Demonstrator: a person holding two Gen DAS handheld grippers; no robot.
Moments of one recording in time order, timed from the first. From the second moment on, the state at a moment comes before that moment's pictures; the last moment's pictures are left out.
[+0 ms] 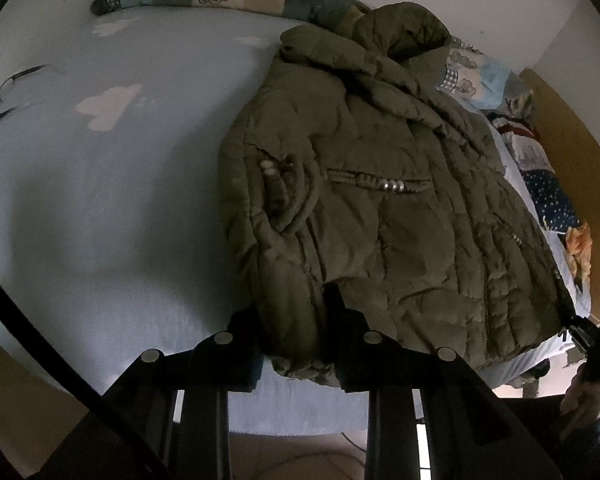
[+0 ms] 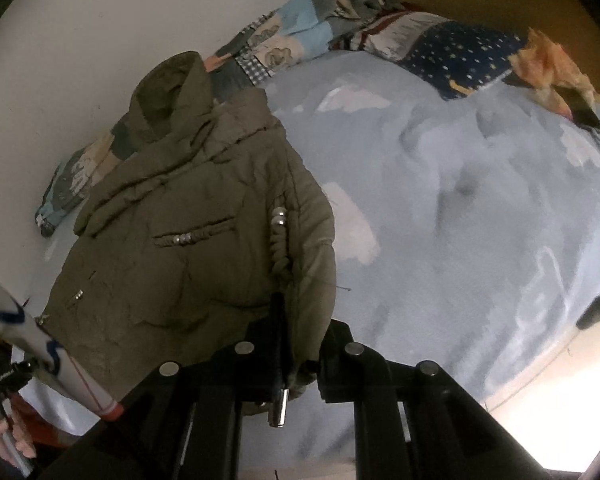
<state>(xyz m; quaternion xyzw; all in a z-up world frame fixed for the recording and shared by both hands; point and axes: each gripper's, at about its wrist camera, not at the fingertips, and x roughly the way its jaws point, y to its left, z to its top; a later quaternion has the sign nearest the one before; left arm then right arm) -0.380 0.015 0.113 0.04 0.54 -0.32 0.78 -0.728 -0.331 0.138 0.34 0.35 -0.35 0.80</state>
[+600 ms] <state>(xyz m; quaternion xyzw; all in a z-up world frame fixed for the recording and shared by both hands) -0.366 0.012 0.146 0.05 0.46 -0.24 0.86 -0.737 -0.334 0.167 0.31 0.30 -0.40 0.80</state>
